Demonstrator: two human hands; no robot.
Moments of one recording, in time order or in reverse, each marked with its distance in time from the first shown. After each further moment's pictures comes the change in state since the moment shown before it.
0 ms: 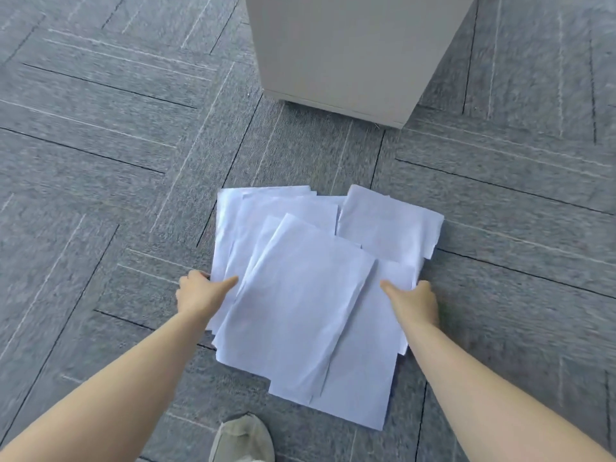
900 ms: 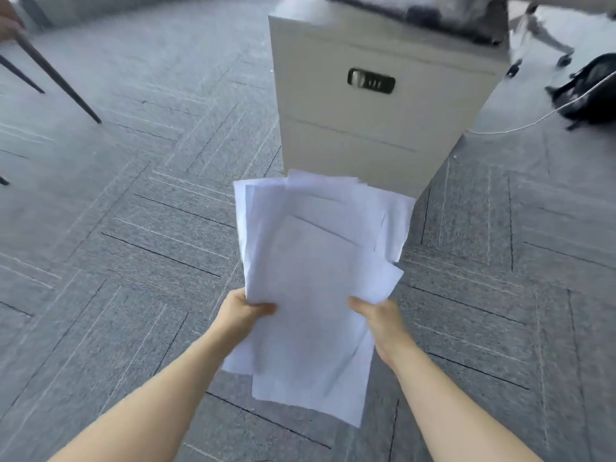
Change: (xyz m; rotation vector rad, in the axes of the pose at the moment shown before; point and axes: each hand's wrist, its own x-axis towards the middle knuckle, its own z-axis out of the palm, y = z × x) left_hand -0.211 0.166 -0.241 -0.693 -0.352 0.394; right_hand -0.196 -0.226 -0.182 0.625 -0.491 -0.301
